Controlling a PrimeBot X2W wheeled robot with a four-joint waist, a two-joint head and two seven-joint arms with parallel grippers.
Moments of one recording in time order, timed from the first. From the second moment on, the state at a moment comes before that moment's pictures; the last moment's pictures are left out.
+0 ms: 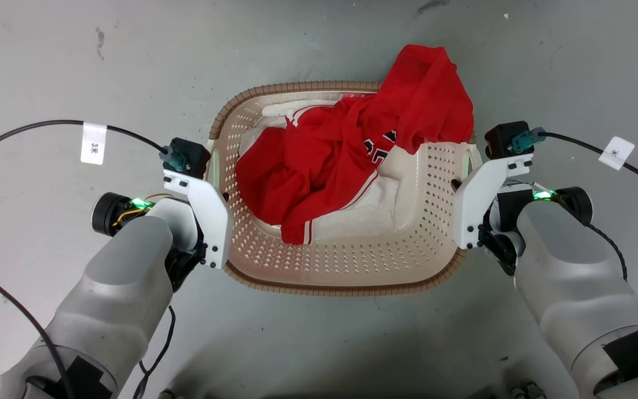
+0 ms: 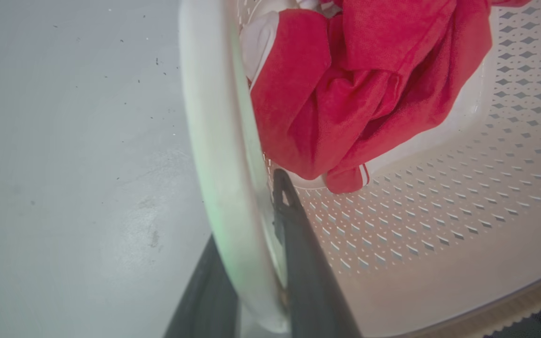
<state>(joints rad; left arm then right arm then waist) -0.91 0.28 -0.84 1.05 -0.75 -0.13 0.15 -0.96 -0.05 0.36 1.29 0.36 0.13 0.12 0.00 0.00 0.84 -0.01</state>
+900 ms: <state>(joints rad) -0.75 0.38 -1.11 0.88 -1.11 -0.13 0.50 -0.85 -0.03 0.36 1.29 0.27 0.13 0.58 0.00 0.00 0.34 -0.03</state>
